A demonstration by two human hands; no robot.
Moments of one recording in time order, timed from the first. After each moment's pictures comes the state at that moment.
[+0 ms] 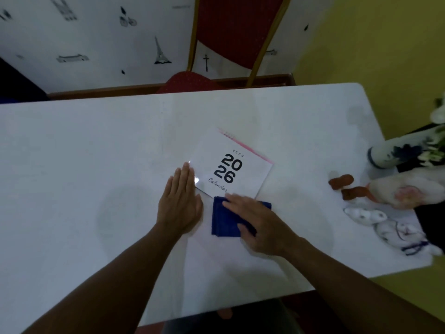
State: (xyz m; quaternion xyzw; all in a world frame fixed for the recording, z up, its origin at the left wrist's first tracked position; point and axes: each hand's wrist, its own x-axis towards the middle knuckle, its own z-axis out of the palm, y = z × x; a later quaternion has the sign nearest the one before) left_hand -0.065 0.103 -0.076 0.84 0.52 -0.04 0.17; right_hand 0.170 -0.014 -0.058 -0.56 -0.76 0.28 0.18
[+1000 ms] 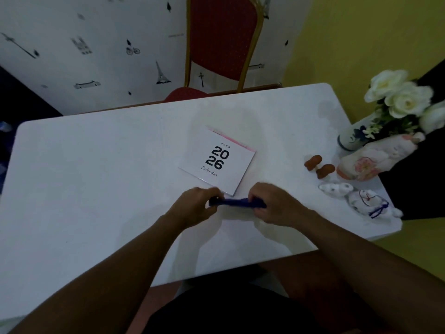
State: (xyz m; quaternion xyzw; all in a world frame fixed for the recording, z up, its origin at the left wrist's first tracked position) left_hand -0.047 0.047 0.011 0.88 0.34 0.00 0.33; right_hand 0.216 -0.055 0.014 -0.60 -0.74 0.27 0.12
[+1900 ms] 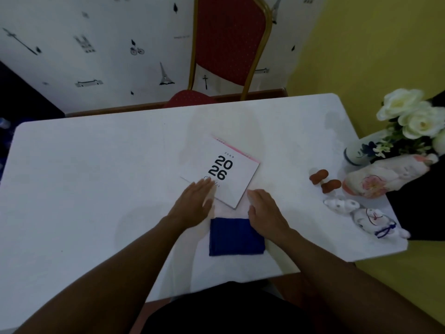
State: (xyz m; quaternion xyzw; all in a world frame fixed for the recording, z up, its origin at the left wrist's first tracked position) left_hand -0.045 0.080 -0.028 0.85 0.42 -0.04 0.31; right_hand 0.179 -0.036 -0.029 -0.75 -0.59 0.27 0.13
